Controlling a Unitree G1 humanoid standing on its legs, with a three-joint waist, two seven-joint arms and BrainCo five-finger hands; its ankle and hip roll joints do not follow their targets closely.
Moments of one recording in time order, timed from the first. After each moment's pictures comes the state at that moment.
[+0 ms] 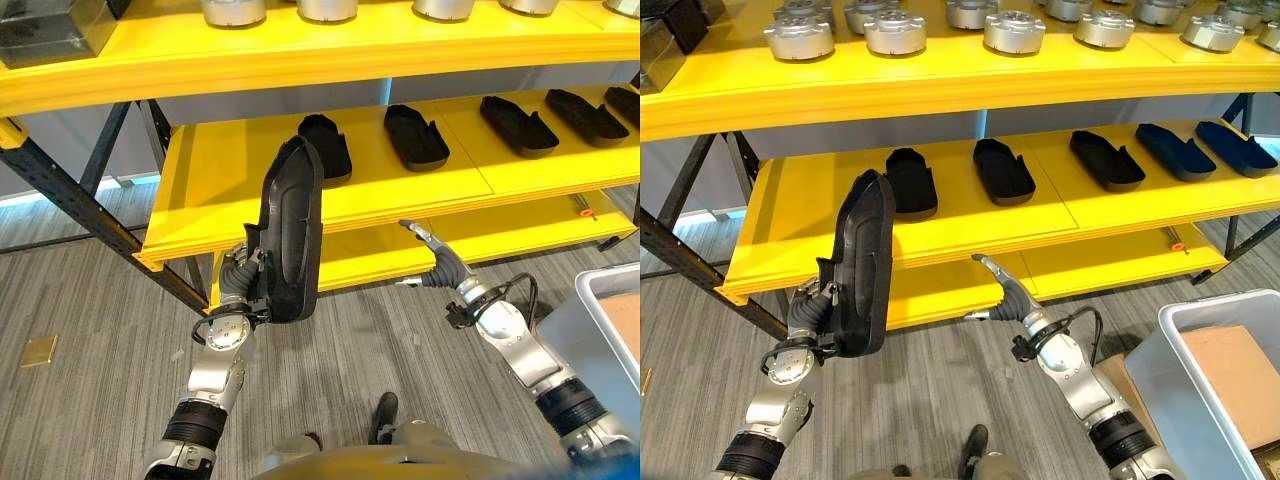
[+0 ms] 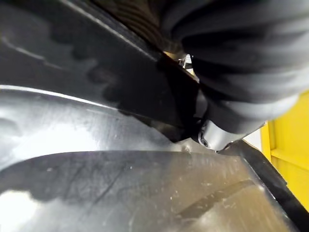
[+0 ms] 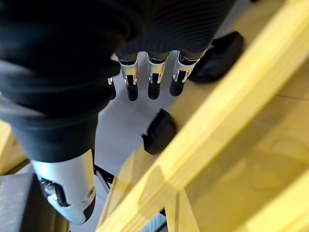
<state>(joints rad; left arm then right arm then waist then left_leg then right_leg) -0.06 0.28 -0.10 0.21 -0.33 -0.04 0.37 -0.20 -0.53 0.39 0.11 -0.14 -0.22 -0.01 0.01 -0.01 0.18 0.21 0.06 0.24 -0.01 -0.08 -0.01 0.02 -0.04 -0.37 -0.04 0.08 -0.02</state>
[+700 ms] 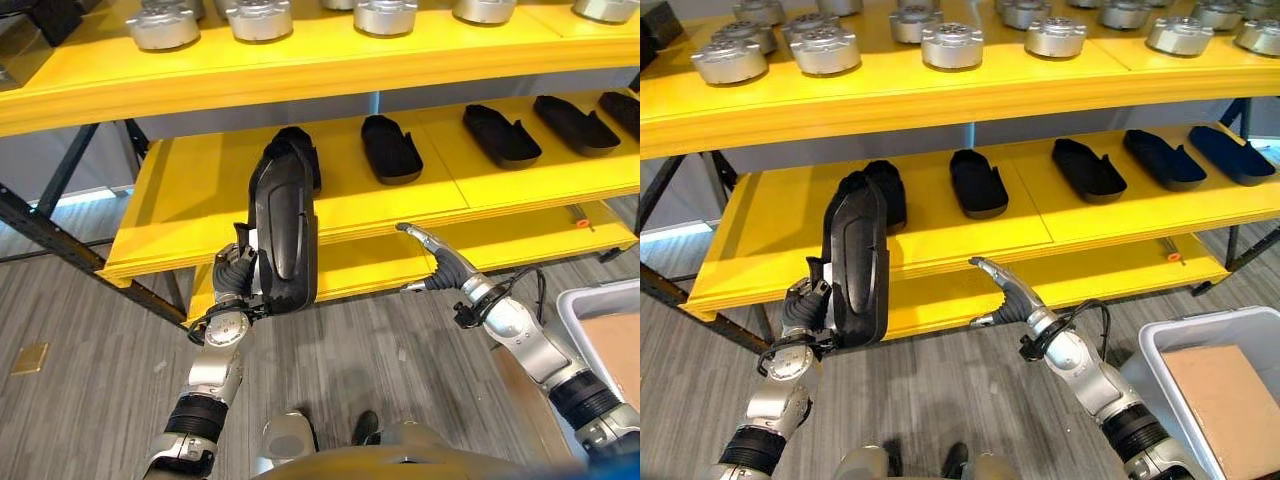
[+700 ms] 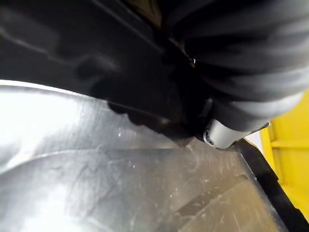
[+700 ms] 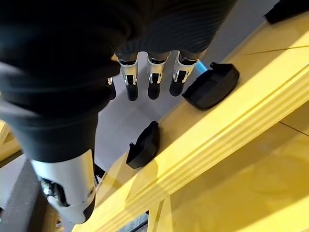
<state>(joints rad) -0.05 0.28 -0.07 0.26 -0.34 -0.05 0.44 -0.20 -0.57 0.43 0.14 -0.20 -0.27 0.01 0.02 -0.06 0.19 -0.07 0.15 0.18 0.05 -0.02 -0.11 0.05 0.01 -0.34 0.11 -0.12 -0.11</state>
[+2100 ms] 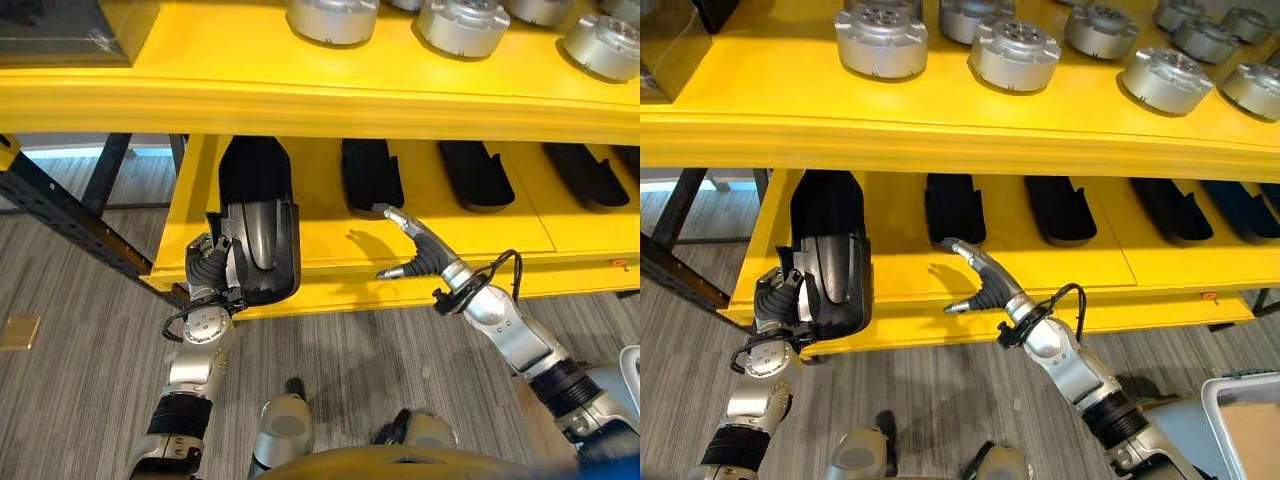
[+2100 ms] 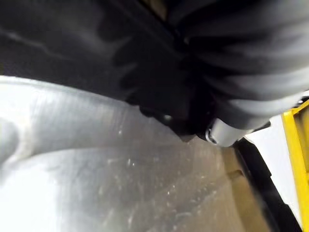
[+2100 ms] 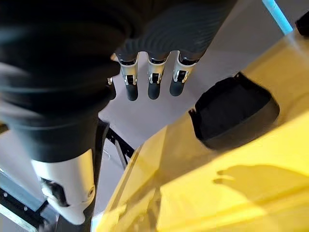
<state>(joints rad) -0.09 0.35 0.01 0.24 -0.28 -0.10 0.46 -0.20 -0.53 0.44 0.06 -0.21 -0.29 -0.01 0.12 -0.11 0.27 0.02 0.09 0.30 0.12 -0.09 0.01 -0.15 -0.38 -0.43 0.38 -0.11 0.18</state>
